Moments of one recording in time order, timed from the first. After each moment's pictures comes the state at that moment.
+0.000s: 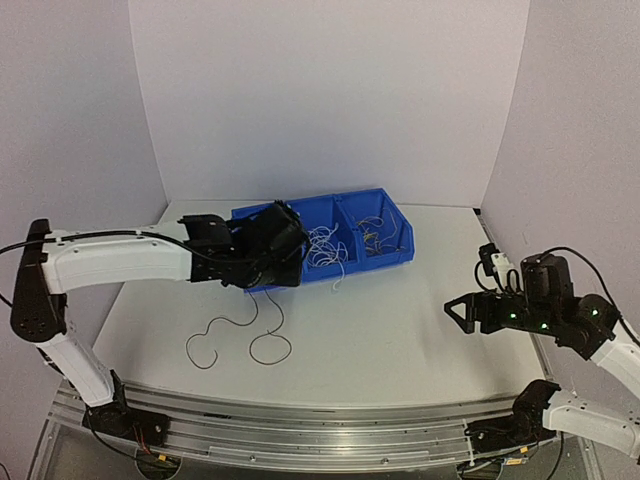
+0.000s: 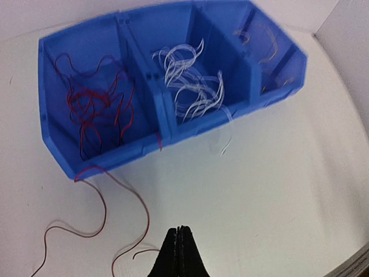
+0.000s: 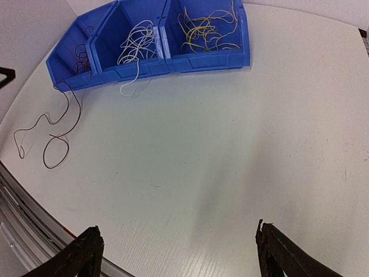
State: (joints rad) left arm -1.10 1.66 1.38 -0.64 -0.55 -0.78; right arm 0.59 0.63 0.63 -0.65 0.02 0.31
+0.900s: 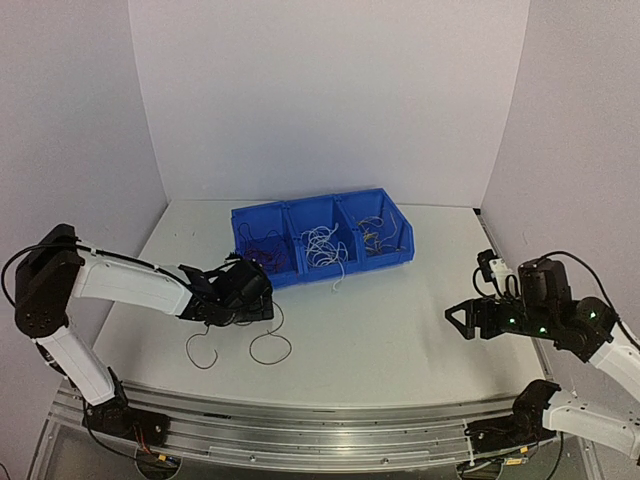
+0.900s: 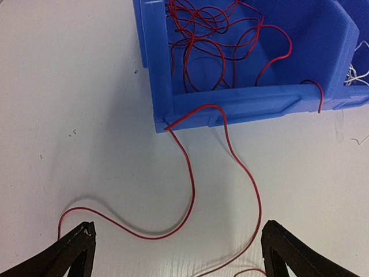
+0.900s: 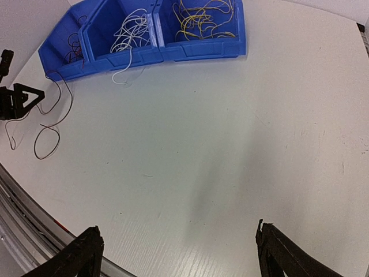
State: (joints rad) left arm -0.94 1.63 0.88 -0.28 -0.54 -0.91; right arm 0.59 0.62 0.61 -0.67 0.03 0.30
